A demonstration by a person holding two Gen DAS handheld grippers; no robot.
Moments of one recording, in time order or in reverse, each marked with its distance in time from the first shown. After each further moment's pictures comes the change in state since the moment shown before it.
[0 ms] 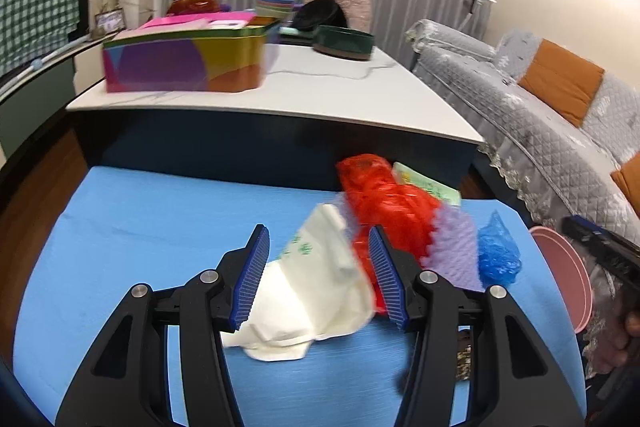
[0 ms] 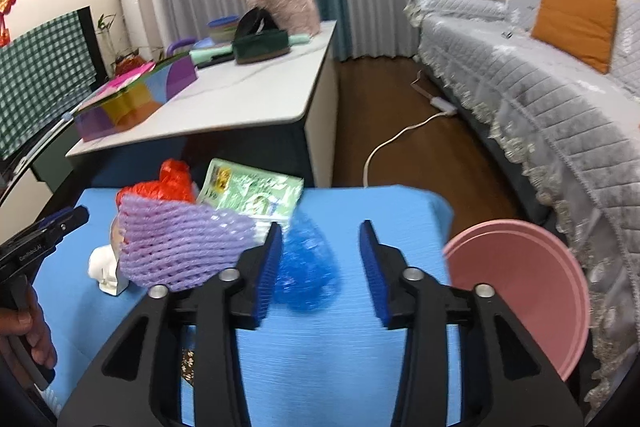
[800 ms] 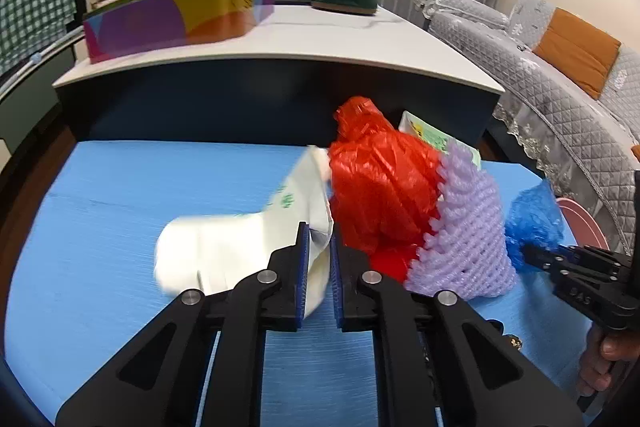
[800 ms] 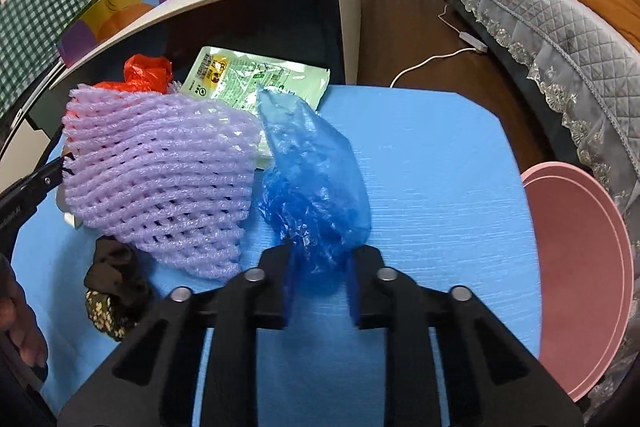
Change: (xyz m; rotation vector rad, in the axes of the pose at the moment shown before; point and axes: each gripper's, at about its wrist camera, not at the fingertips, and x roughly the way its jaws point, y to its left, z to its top) left arm 0.039 -0.013 -0.021 0.006 0.103 0.069; right arm 0.071 0.018 -0.034 -0.050 0.251 0.017
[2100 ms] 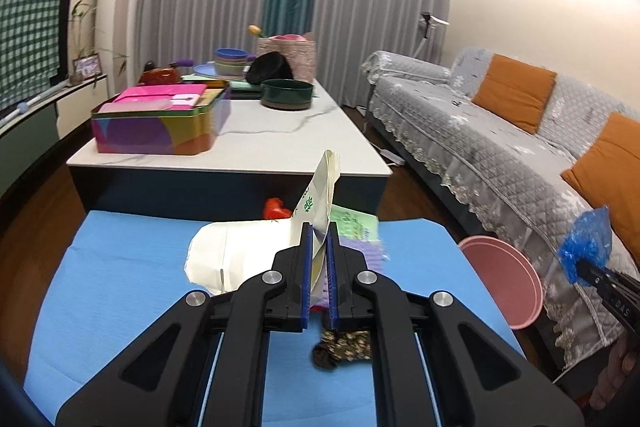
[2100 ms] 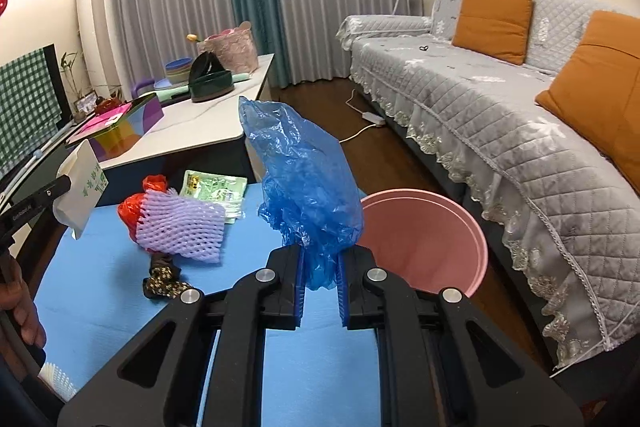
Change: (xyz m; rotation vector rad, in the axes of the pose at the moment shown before) left arm -0.143 -0.036 0.011 0.069 -0.236 -0.167; right arm -0.224 -0.044 -0.086 0.188 -0.366 -0.215
